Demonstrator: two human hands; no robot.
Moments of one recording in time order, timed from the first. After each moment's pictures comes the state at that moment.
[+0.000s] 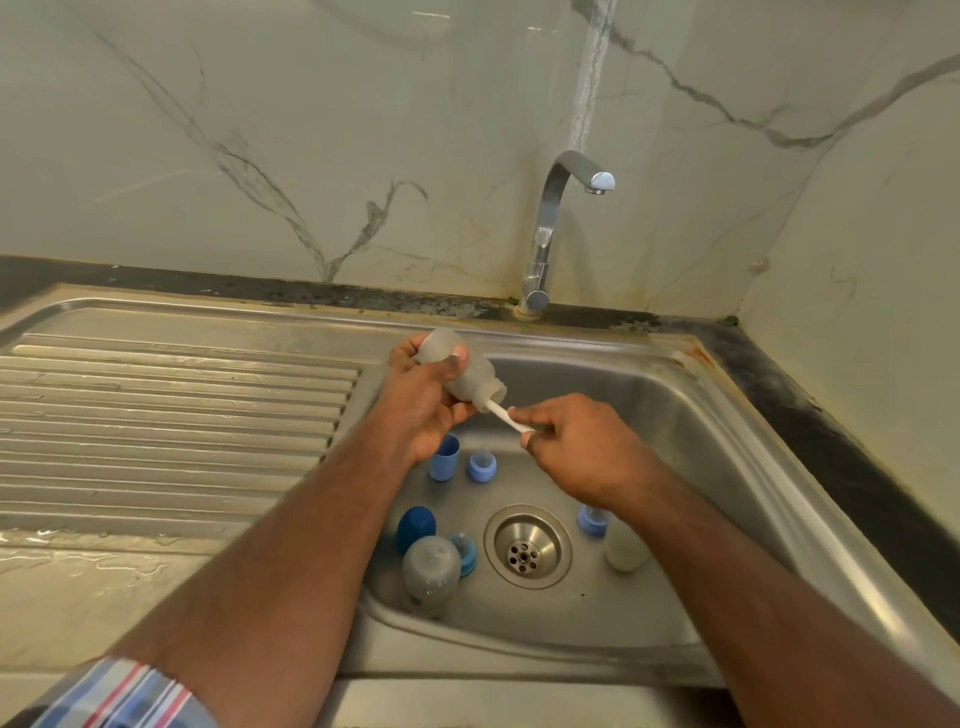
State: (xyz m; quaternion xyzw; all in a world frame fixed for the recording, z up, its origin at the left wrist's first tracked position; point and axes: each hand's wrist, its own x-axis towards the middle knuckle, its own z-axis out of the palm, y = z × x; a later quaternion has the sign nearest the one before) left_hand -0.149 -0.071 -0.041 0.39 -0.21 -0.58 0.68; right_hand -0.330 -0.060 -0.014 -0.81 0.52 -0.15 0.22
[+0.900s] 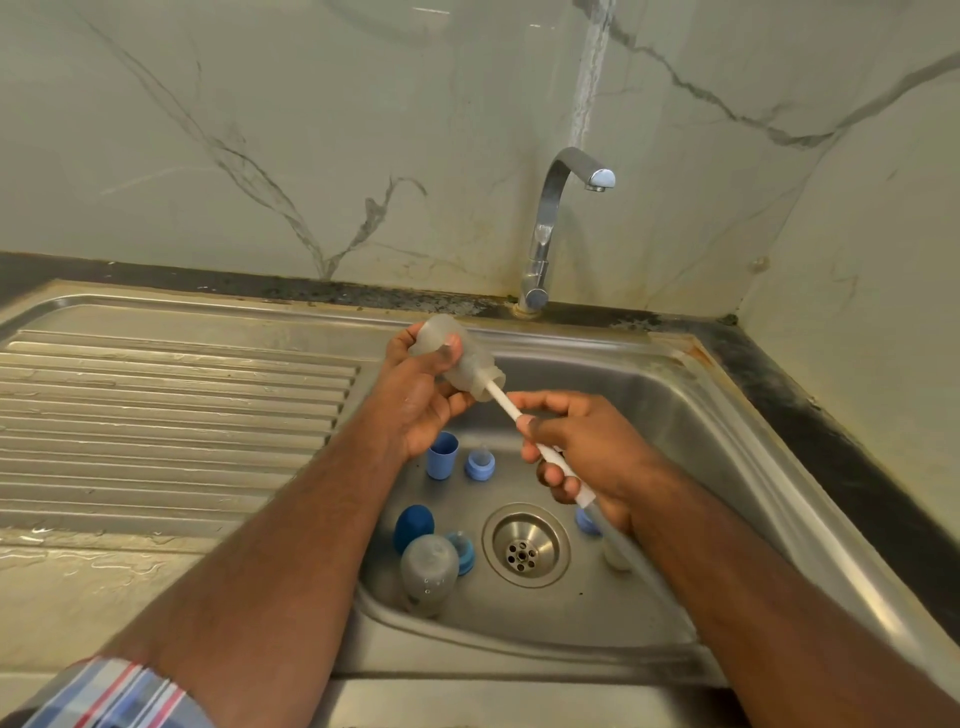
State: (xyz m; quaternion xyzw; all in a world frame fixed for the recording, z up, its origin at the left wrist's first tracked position) left_hand -0.142 -0.069 -0.039 0.36 -0.22 -0.60 0.68; right_hand -0.331 -0.047 -0.009 -0.57 0.49 -0.30 0.59
